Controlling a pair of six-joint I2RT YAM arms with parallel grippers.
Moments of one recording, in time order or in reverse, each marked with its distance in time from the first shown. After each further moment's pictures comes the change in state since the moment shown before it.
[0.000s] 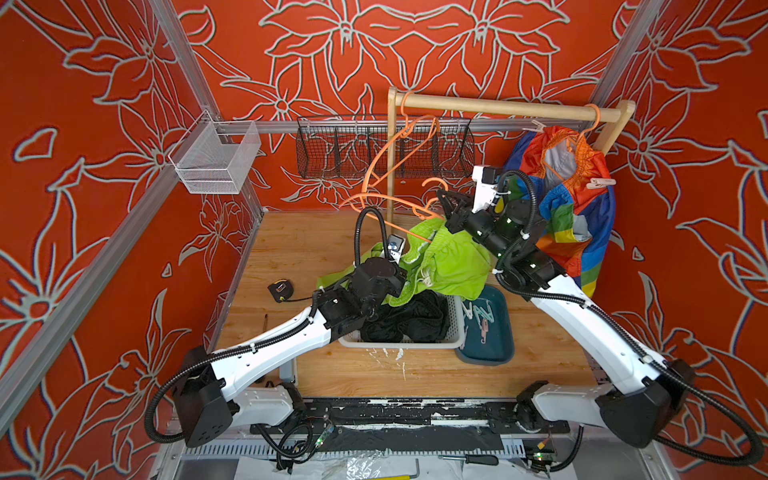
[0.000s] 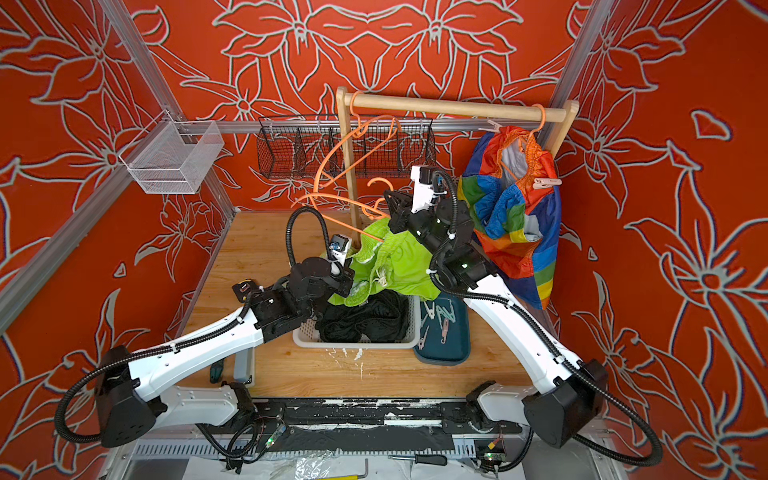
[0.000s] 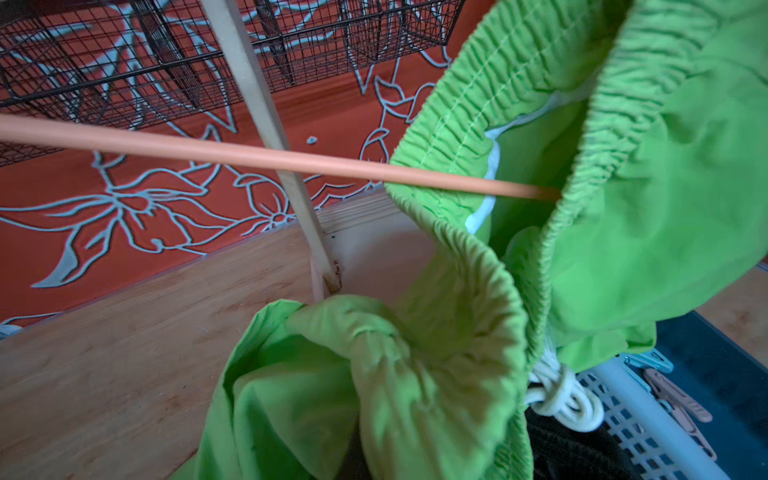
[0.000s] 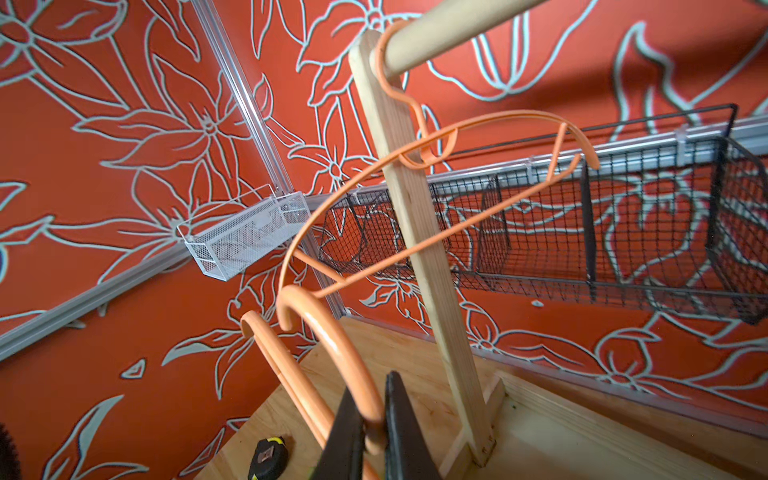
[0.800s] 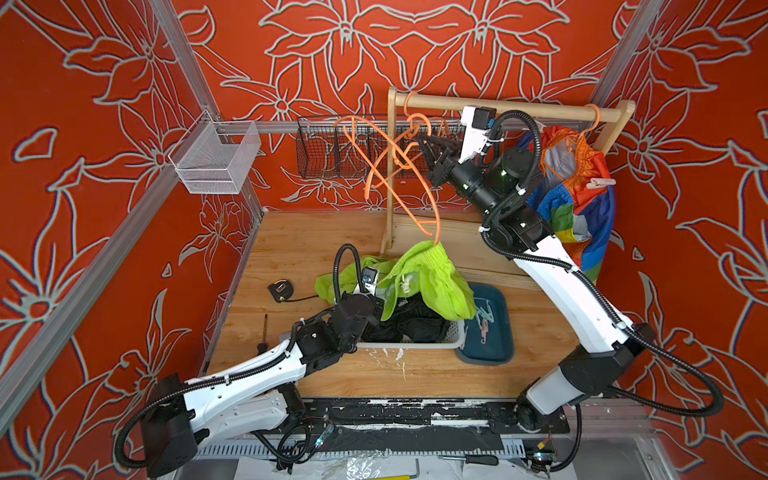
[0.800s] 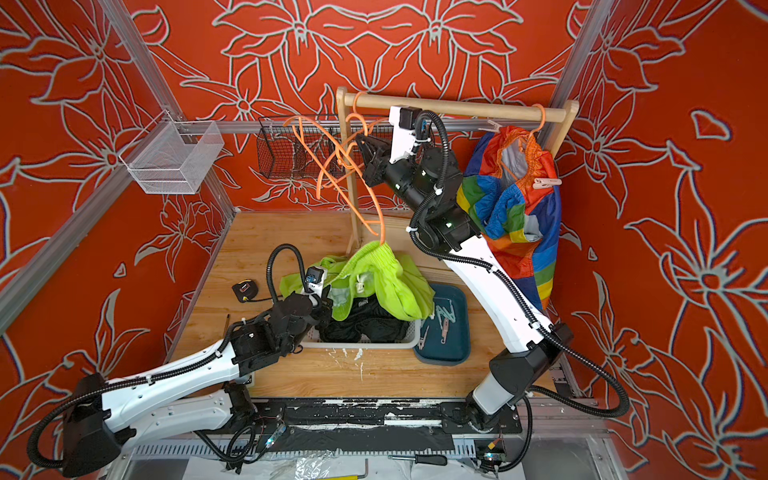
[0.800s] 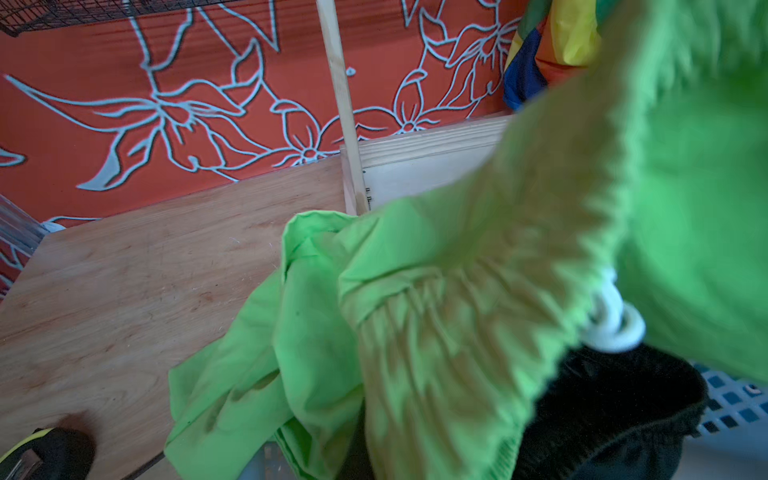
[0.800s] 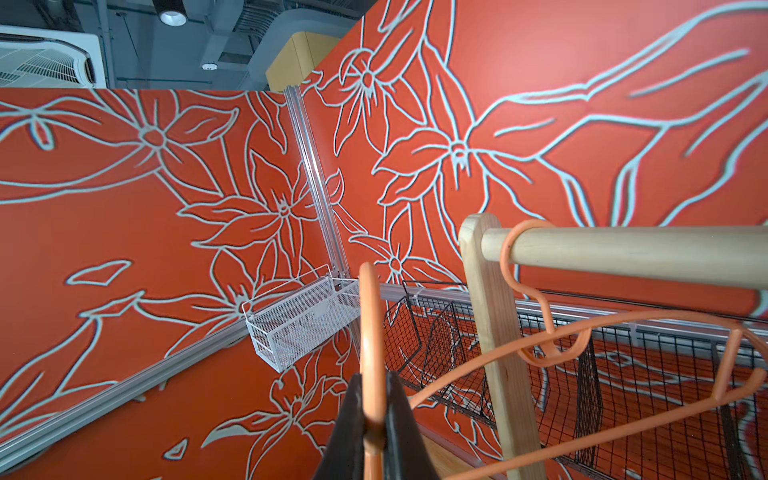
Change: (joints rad) left arm -0.037 -0.262 -0.367 0.021 -0.133 -0.116; right arm 0.041 0.269 0.564 -0.087 -0.031 -0.020
